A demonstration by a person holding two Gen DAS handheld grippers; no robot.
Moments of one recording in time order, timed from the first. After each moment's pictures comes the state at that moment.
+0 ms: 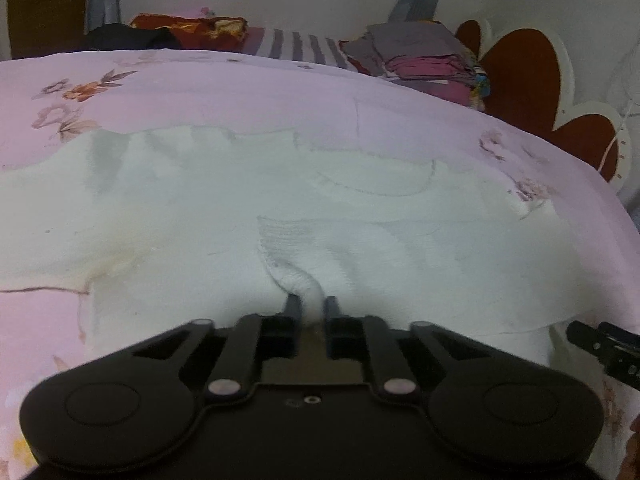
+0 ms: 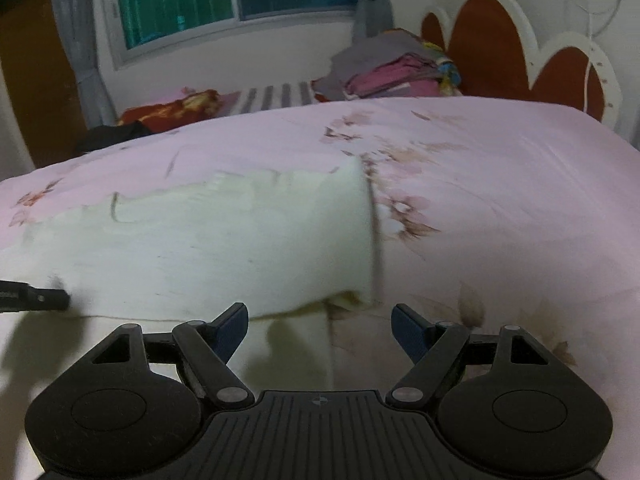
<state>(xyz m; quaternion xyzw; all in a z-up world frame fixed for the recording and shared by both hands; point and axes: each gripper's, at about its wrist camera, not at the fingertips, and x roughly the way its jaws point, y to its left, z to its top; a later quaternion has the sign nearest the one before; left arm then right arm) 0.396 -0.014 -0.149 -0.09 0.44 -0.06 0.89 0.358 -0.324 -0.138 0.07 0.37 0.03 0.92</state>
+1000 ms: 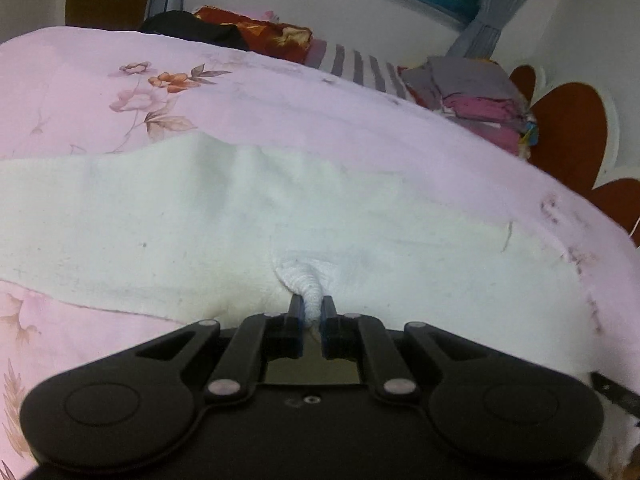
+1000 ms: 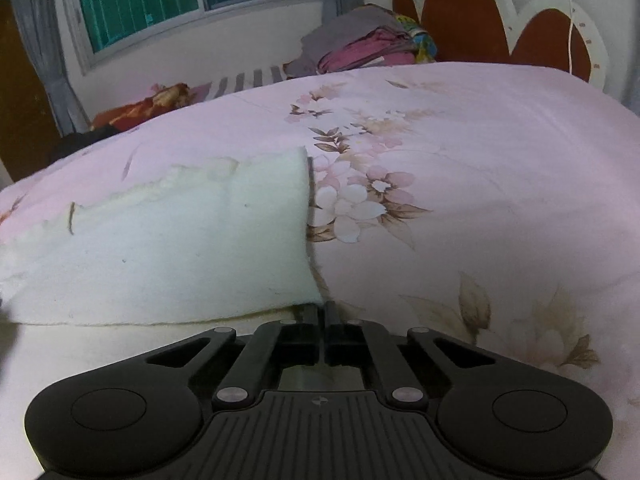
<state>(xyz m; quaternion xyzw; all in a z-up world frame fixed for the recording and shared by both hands) 0.404 0.057 -0.150 -0.15 0.43 0.02 0.89 0.393 -0.338 -0.160 0.10 0.40 0.00 0.91</state>
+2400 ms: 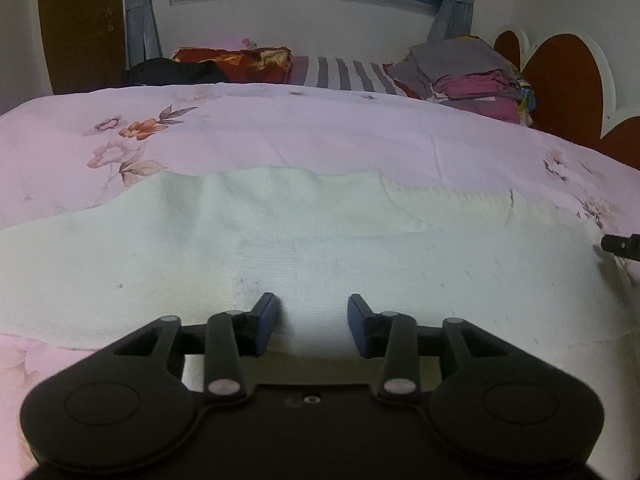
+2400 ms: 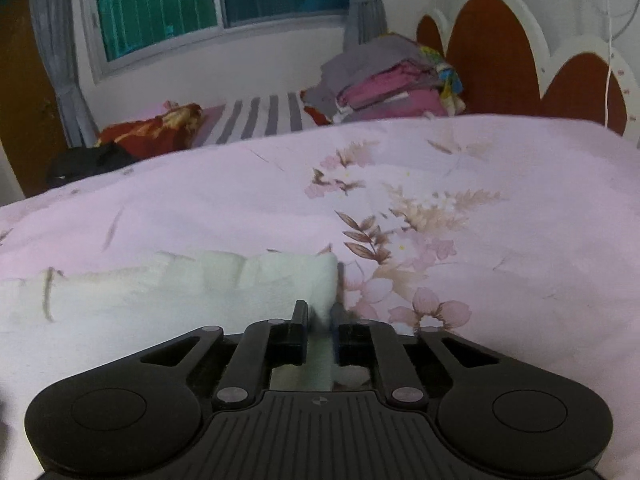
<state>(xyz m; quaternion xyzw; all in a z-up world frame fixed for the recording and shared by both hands) 0.403 0.015 -0.144 -0.04 0.41 0.03 0.91 0.478 -0.332 -0.145 0.08 0.35 0.02 0.93</state>
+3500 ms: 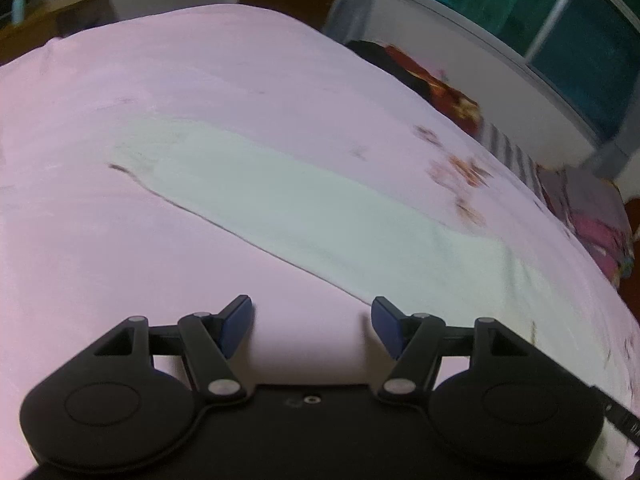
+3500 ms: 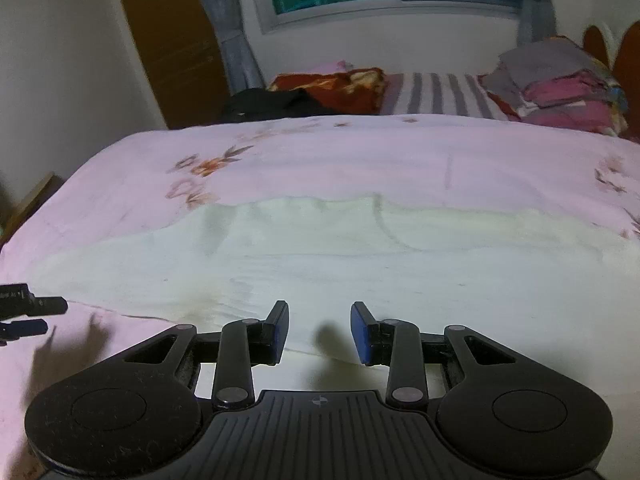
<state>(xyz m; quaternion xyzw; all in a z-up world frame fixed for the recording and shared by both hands) 0.296 0.266 -0.122 -0.27 0.38 0.22 0.86 0.419 -0.108 -0.112 0.04 0.38 0.24 0.89</state>
